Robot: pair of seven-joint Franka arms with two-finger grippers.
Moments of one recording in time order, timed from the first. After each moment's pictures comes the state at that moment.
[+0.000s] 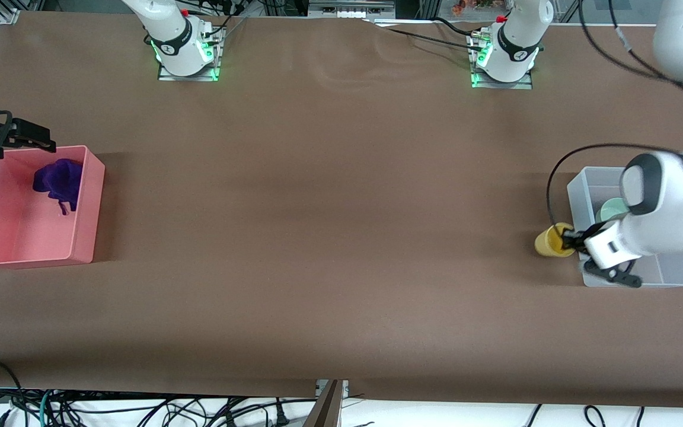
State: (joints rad) left arm 0.29 0.46 -0.22 -1.64 0.05 1.88 0.32; right arm -0.13 0.18 0.10 -1.39 -0.04 1.38 -0.18
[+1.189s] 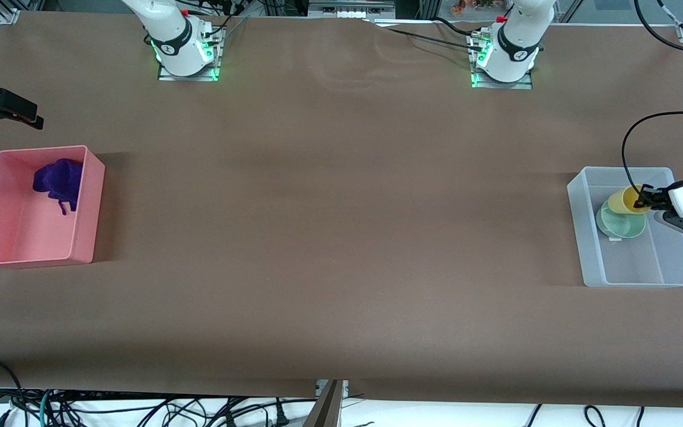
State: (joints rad) left arm 0.66 0.46 -0.22 -1.85 0.18 2.12 0.77; right arm -0.09 0.05 0.04 -1.48 -0.03 1.39 -0.04
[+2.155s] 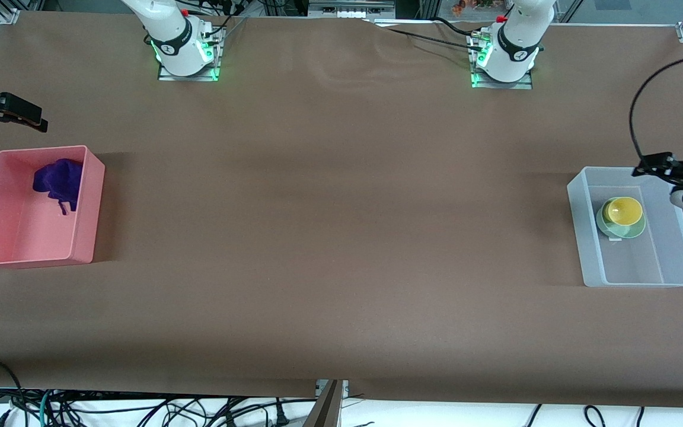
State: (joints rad) left arm 0.65 0.25 -0.50 -1.63 0.12 1.57 0.50; right arm -0.09 0.06 0.04 -1.48 -0.03 1.39 -0.04
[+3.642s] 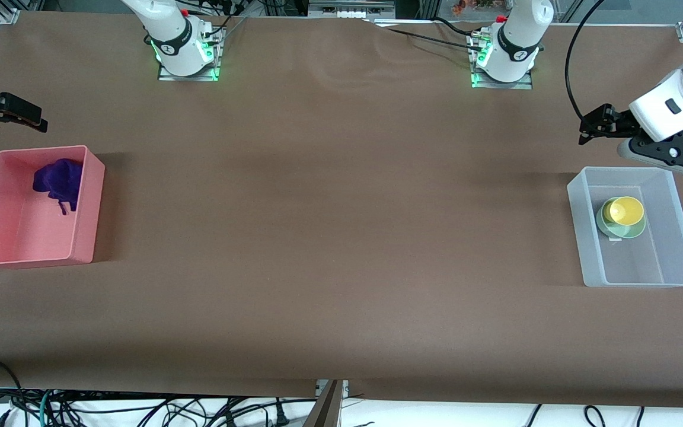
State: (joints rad) left arm -0.01 0.00 -0.03 -1.67 0.00 1.55 0.22; right arm -0.09 0.06 0.04 -1.48 -0.03 1.39 -0.04
